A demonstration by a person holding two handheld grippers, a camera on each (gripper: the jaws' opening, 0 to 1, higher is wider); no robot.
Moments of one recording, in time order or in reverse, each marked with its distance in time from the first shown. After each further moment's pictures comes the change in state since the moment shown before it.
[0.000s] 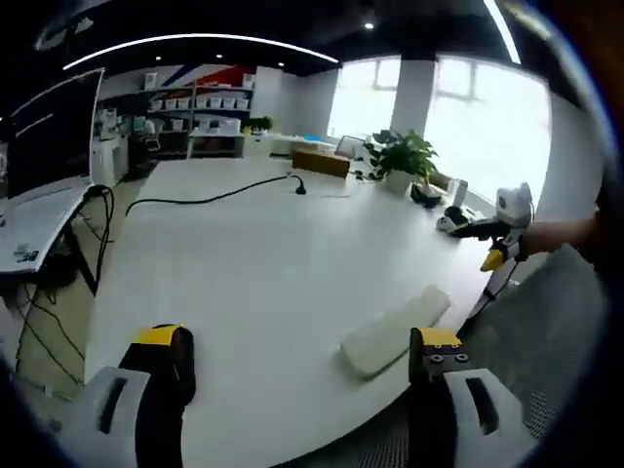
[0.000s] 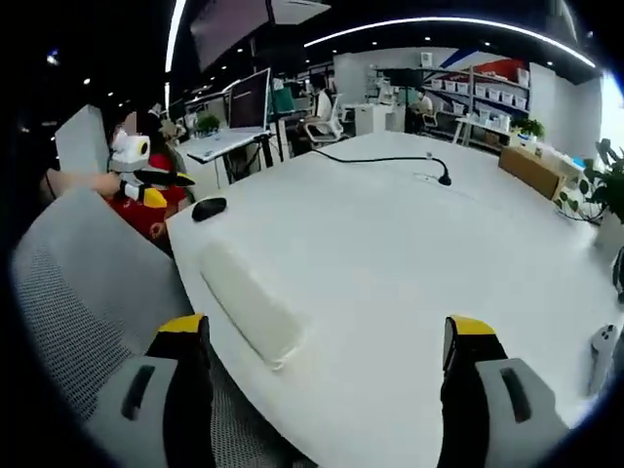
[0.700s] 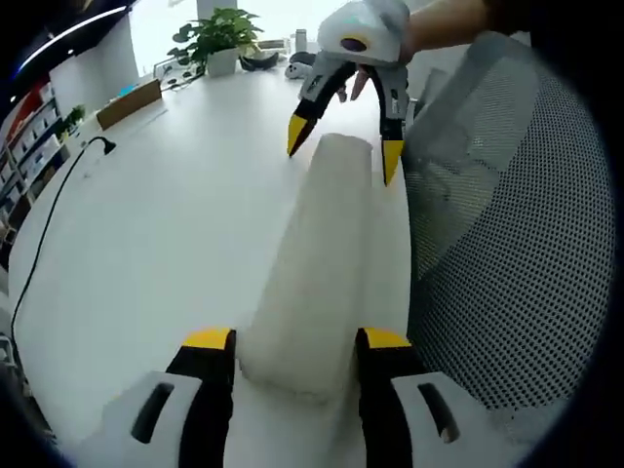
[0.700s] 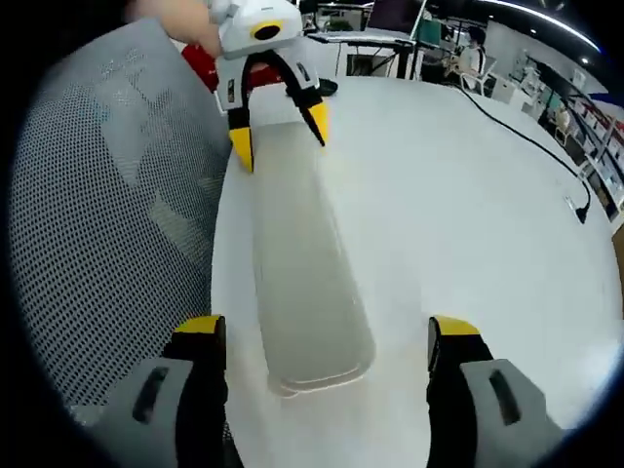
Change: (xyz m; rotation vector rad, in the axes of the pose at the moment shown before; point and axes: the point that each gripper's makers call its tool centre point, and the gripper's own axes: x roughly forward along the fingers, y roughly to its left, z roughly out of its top) left arm 0.108 -0.098 -0.083 0.659 0.445 -0.517; right arm 0.098 0.064 -0.055 -0.428 0.321 0.429
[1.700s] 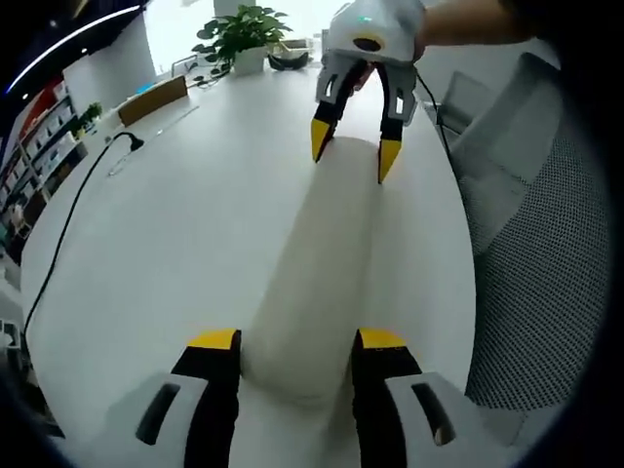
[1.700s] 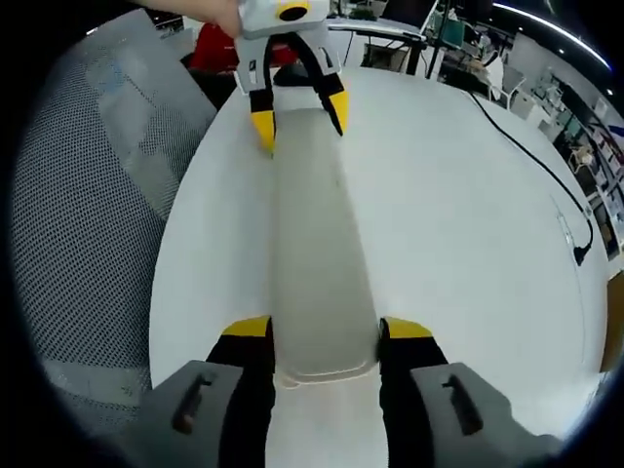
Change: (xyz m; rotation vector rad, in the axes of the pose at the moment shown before) left arm 0.019 0.048 0.004 0.030 0.056 0.028; right arm 0.017 -0.046 0.003 -0.197 0.150 0.016
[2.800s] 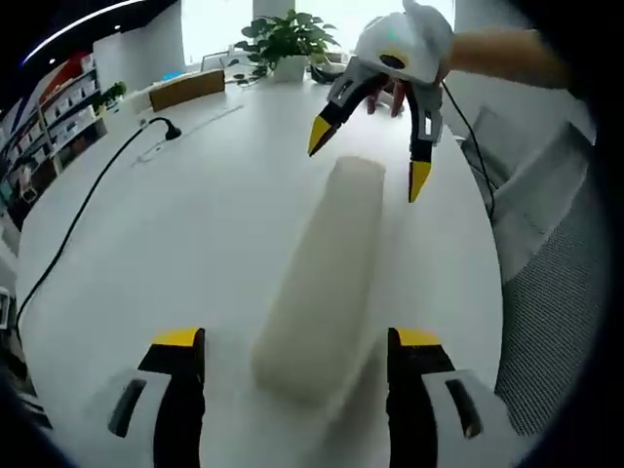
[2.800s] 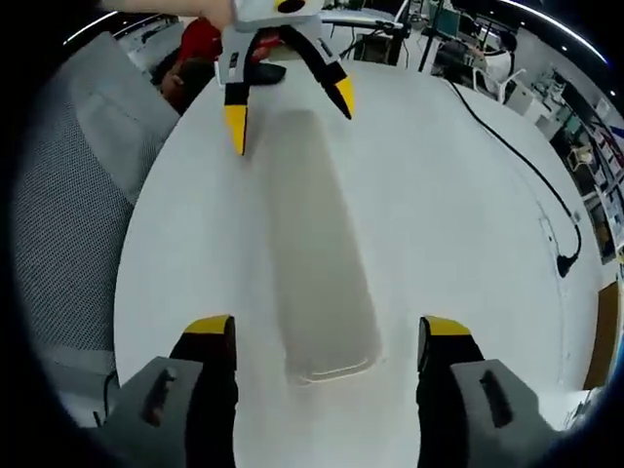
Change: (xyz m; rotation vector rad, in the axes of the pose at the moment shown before) left arm 0.015 0.077 0.025 -0.147 -0.049 0.012; right arm 0.000 -0.092 0.003 -0.020 0.062 0.006
